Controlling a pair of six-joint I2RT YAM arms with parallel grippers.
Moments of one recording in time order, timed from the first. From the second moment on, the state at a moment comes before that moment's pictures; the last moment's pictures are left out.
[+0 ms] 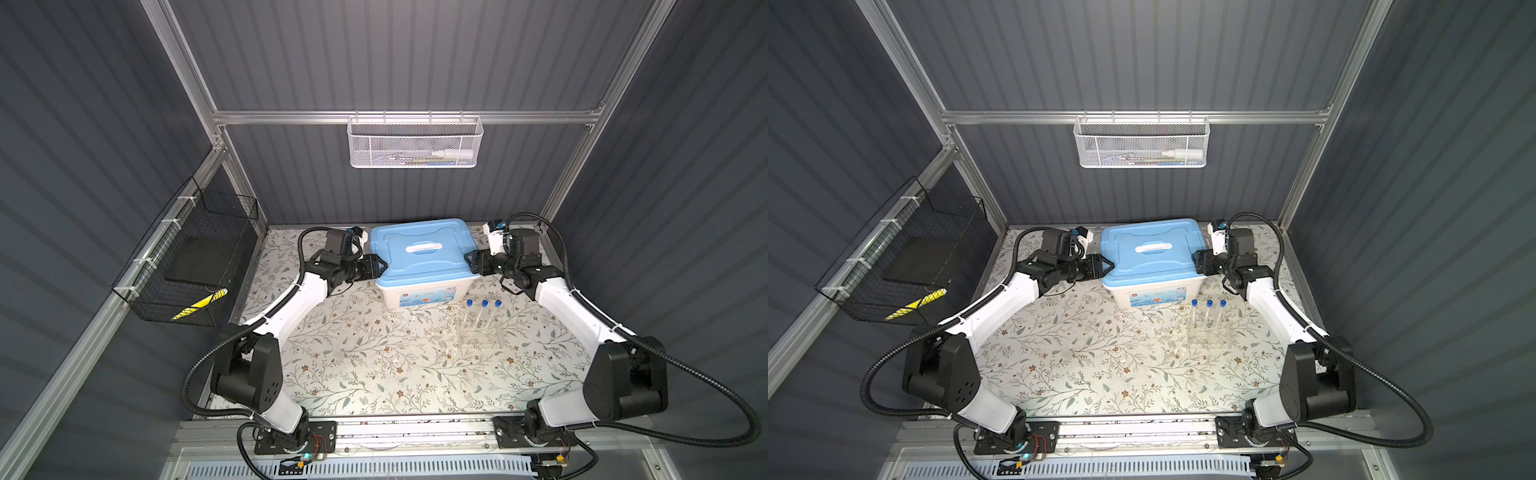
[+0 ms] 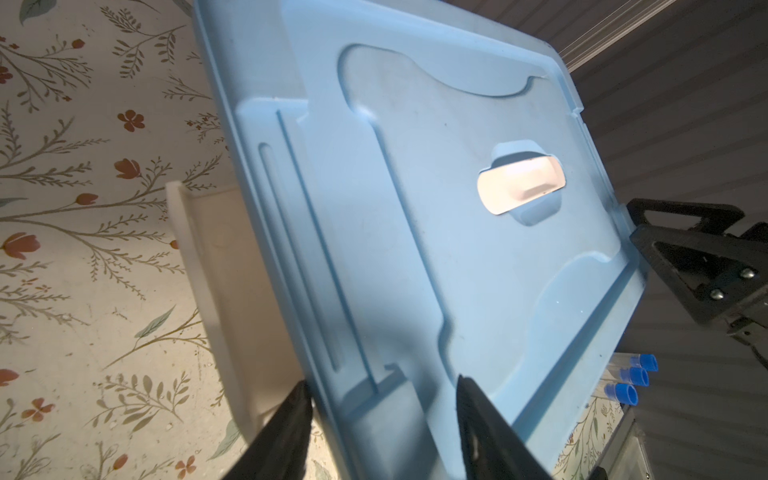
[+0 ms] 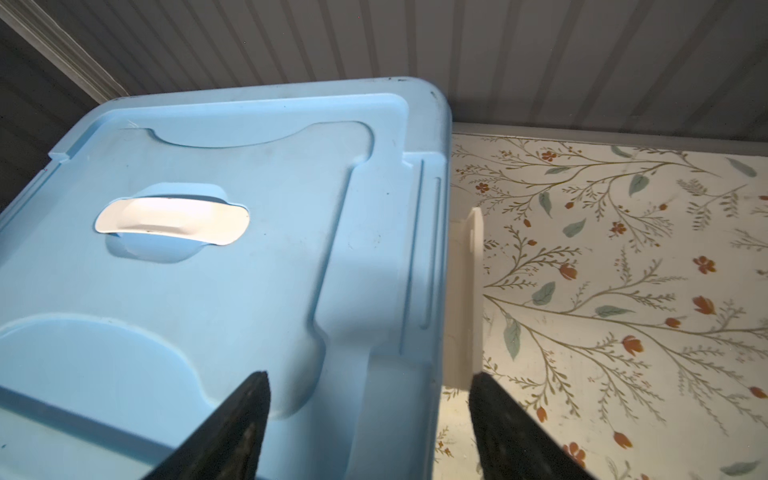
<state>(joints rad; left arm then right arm) -0.39 1.58 1.25 -0.38 0.39 -0.43 0.16 1.45 1.10 -0.24 -0.23 0.04</state>
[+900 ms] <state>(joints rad) -0.43 1.52 1.18 -0.38 0.34 -0.44 0.16 1.44 1.06 -0.25 -0.18 0.05</state>
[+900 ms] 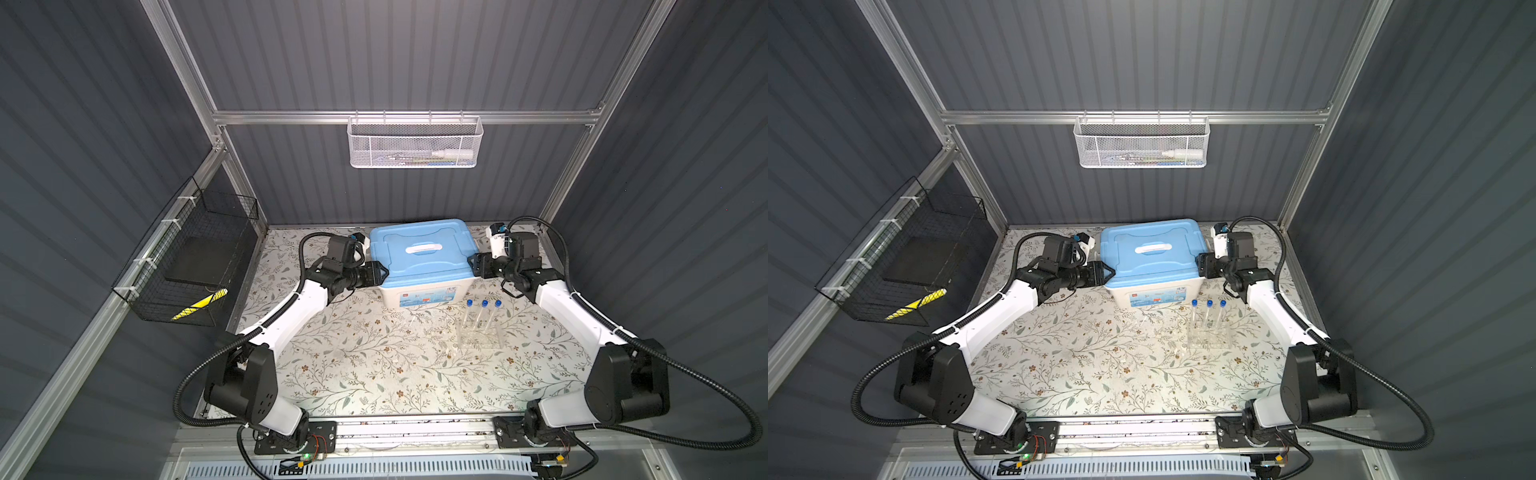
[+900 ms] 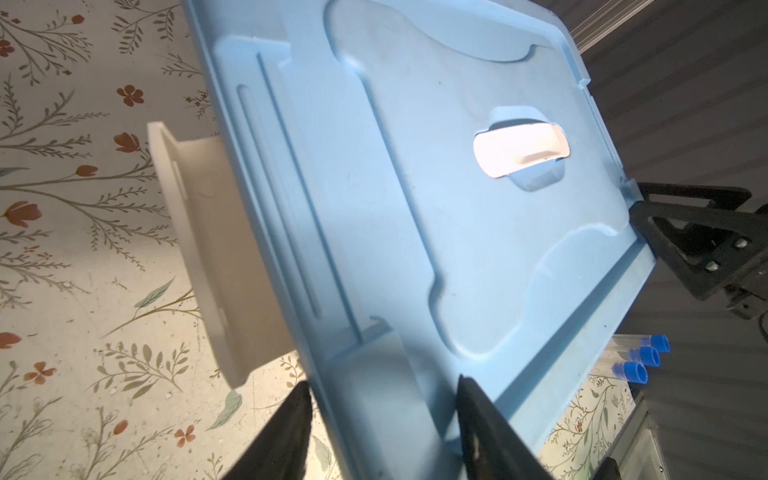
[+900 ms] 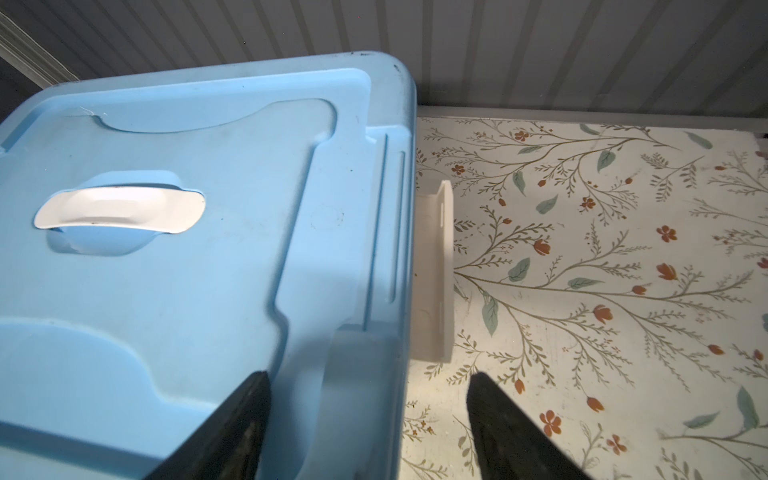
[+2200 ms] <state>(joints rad) -0.41 1.61 1.28 -0.40 0.25 -0.40 0.14 1.54 1.16 -0.29 -0.15 0.09</state>
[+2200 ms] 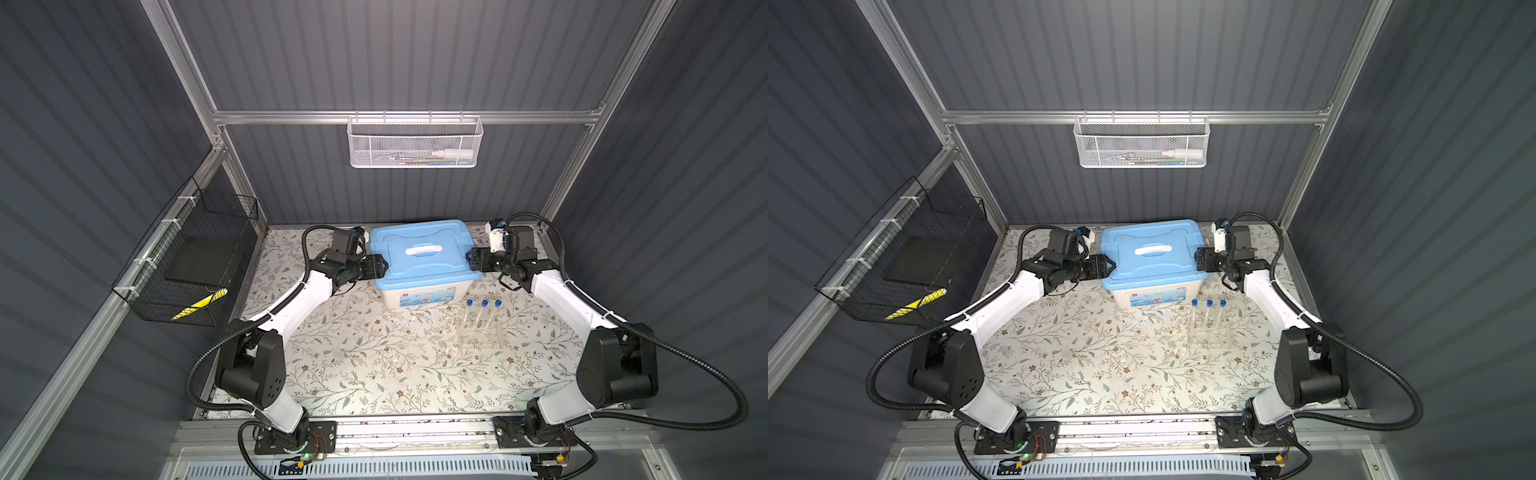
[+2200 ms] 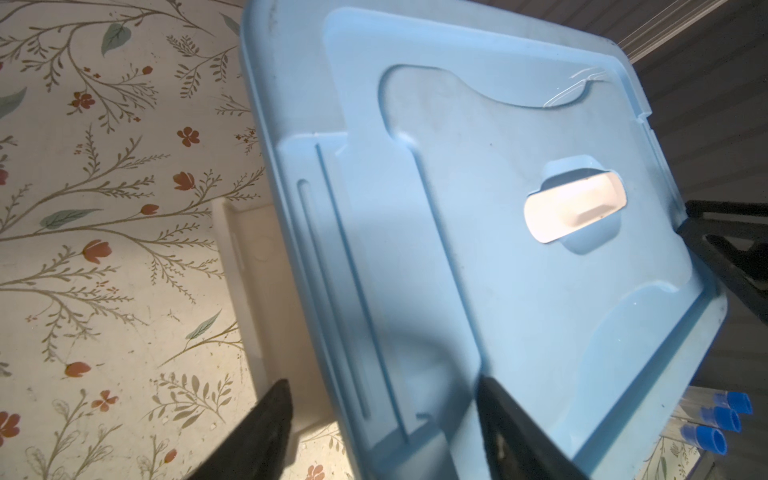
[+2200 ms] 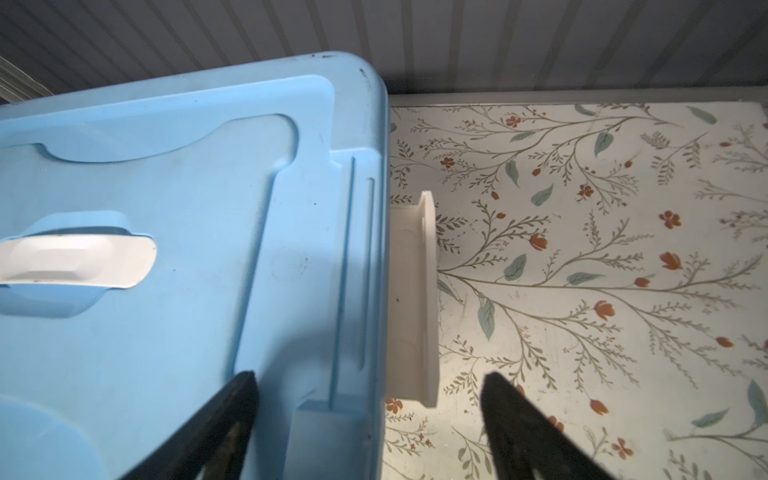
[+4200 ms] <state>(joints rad) -0.26 1.63 1.02 0.14 0.68 -0.80 -0.02 1.73 1.11 0.01 -0.74 0.46</state>
